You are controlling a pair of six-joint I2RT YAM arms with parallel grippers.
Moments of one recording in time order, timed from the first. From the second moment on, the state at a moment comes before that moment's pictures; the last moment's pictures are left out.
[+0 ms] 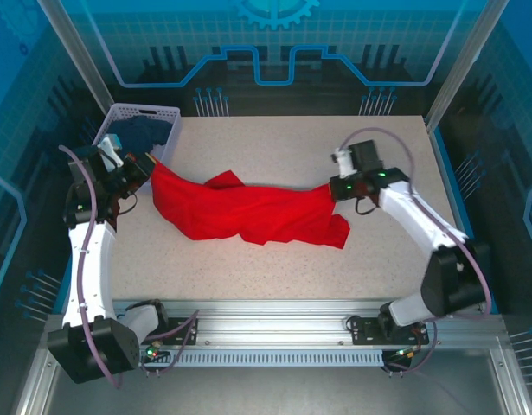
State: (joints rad) left arm 0.31 1.07 1.06 -0.47 0.53 -0.63; right arm 0.23 1.42 1.13 -0.61 -0.20 0.08
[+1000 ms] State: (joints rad) left arm 0.37 1.03 1.05 -0.45 0.60 -0.67; right arm 0.42 1.35 0.92 -0.73 -0.12 0.25
